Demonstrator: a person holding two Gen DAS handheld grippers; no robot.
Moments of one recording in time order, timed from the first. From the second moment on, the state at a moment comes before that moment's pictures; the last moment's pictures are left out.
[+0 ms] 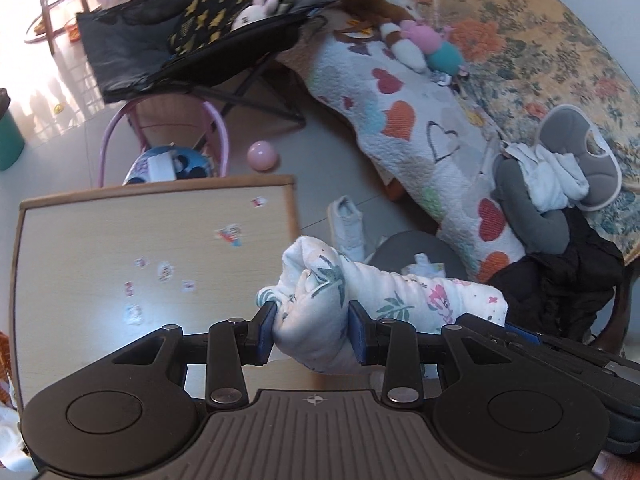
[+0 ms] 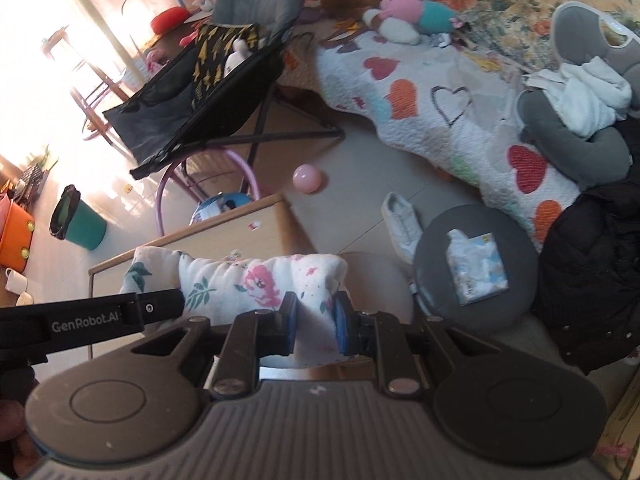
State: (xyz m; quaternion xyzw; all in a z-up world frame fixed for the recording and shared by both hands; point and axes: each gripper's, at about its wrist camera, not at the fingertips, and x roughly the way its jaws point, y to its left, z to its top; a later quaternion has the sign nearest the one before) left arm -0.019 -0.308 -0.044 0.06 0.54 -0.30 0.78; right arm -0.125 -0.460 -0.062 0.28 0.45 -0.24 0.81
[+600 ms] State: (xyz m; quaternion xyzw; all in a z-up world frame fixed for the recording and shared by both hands) left arm -0.111 -0.487 0.007 0.05 0.53 -0.31 0.79; right arm -0.199 -0.622 -0.017 0.27 0.44 -0.26 0.82
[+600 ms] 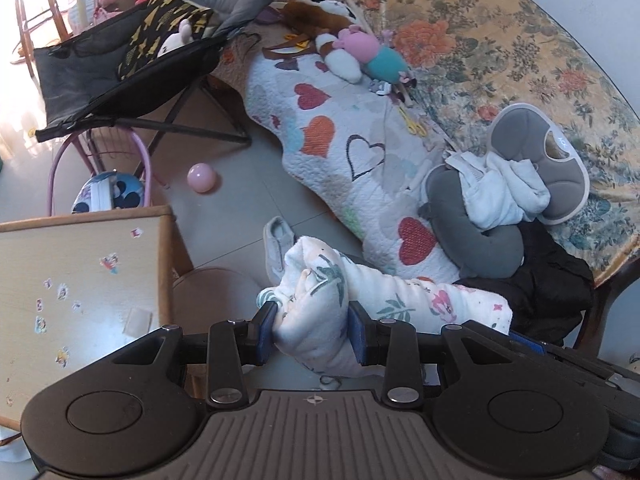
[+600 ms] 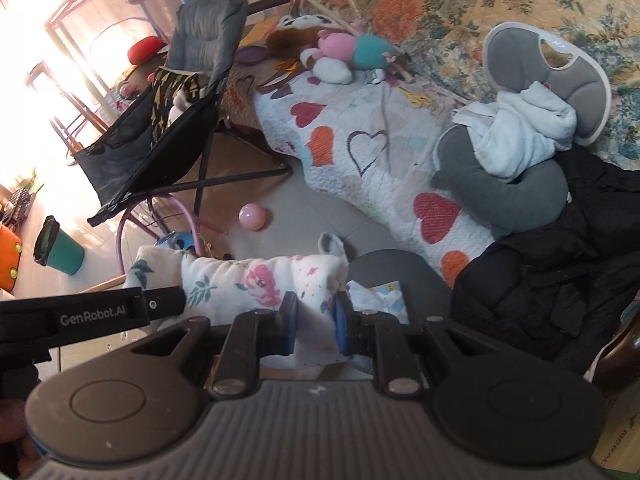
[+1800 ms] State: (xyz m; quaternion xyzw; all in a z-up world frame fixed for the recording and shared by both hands) left arm 0.144 -0.834 -0.145 0.07 0.50 -0.37 0.78; right arm -0.017 -0.911 -0.151 0.27 0.40 -0.33 0.81
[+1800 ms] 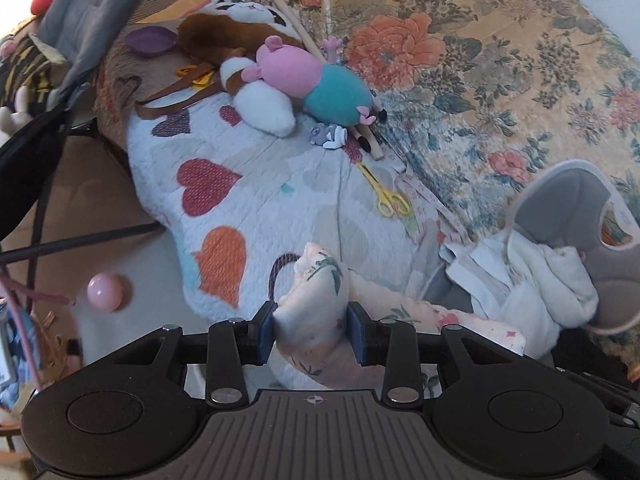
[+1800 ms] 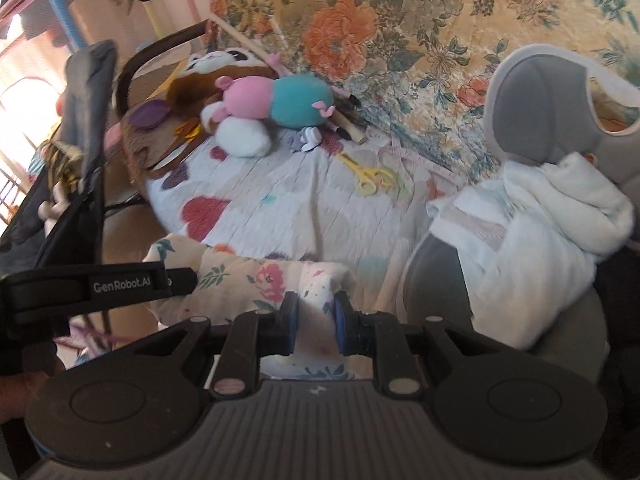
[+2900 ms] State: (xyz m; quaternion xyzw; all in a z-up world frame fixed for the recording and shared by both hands) left arm 0.231 -0.925 -0.325 0.13 0.46 -0.41 0.78; right arm 0.049 -0.992 -0.341 0.32 0.39 -0.36 0.78
